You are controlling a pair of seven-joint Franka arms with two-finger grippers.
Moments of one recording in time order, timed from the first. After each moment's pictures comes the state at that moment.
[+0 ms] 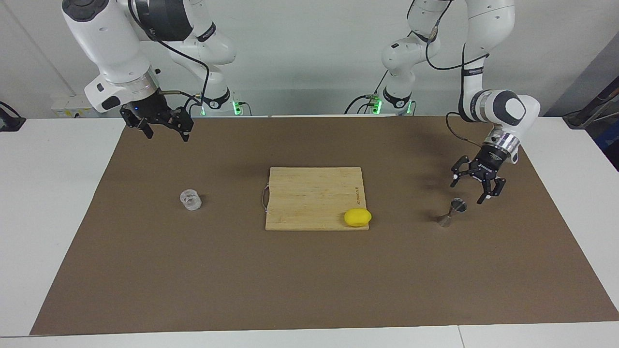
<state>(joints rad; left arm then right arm) 0.39 0.08 -0.12 -2.32 -1.51 2.30 -1.10 -0.01 0.00 0.06 -1.63 0.00 1.56 0.19</state>
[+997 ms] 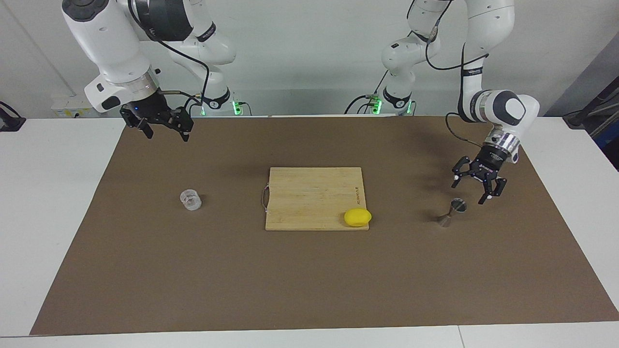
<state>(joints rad) 0.39 0.08 -0.13 -2.32 -1.53 2.32 -1.10 -0.01 0.00 0.06 -1.63 0.00 1.56 0.19</state>
